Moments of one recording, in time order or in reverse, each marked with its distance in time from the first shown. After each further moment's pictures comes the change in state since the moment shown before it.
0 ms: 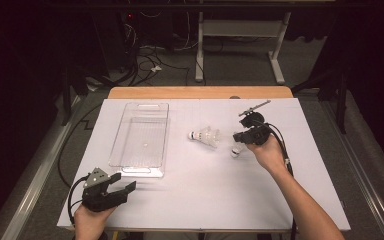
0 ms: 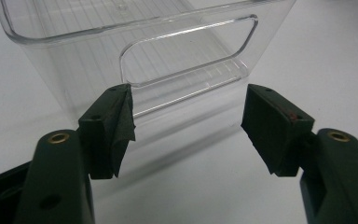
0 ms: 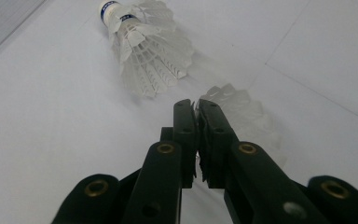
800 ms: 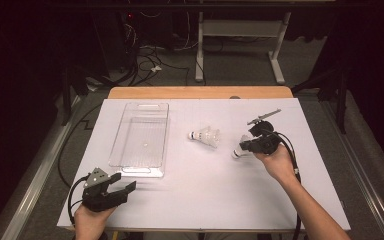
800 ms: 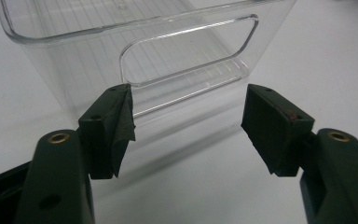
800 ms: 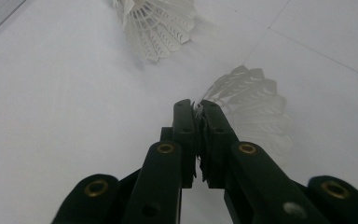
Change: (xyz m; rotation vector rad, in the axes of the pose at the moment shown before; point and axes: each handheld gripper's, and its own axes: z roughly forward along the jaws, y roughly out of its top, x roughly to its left) left arm 0.000 0.000 0.000 0.000 0.002 -0.001; right arm -0.004 -0.030 -0.010 -0.002 0.030 0.007
